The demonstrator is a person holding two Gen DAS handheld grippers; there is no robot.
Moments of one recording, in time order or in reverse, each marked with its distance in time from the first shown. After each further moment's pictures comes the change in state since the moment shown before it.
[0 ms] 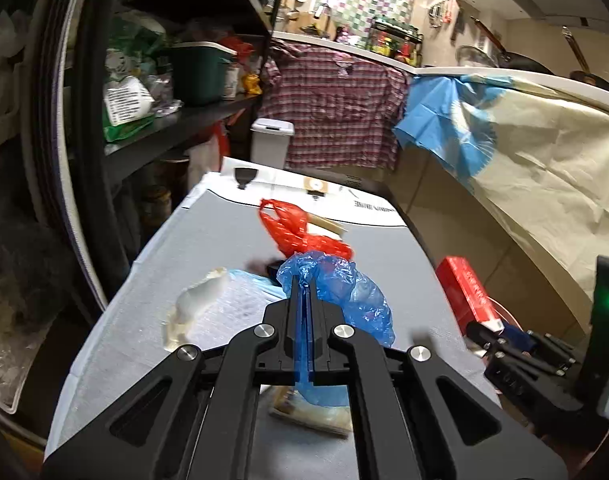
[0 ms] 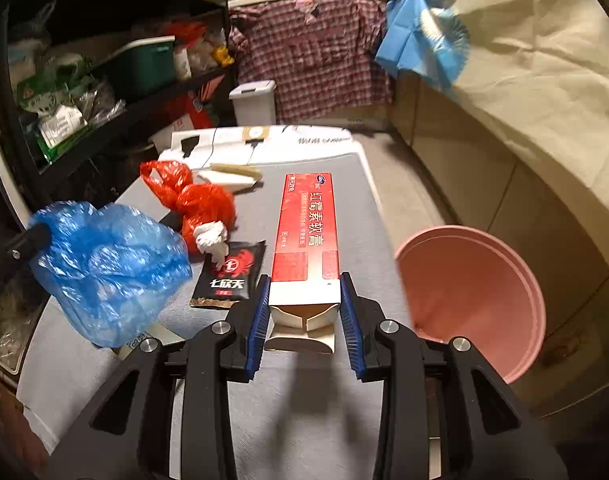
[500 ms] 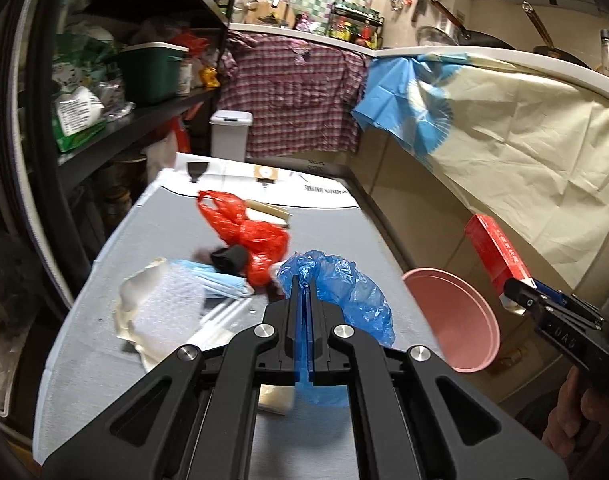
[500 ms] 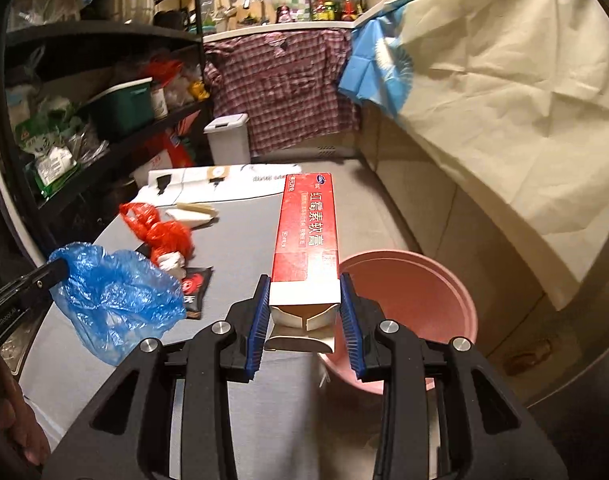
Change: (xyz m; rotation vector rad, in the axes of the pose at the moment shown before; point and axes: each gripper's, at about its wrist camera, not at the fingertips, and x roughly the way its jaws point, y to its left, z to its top) left arm -0.008 -0.046 -0.003 0.069 0.051 -0.104; right arm -0.064 -0.074 0.008 0.040 -0.089 -0.053
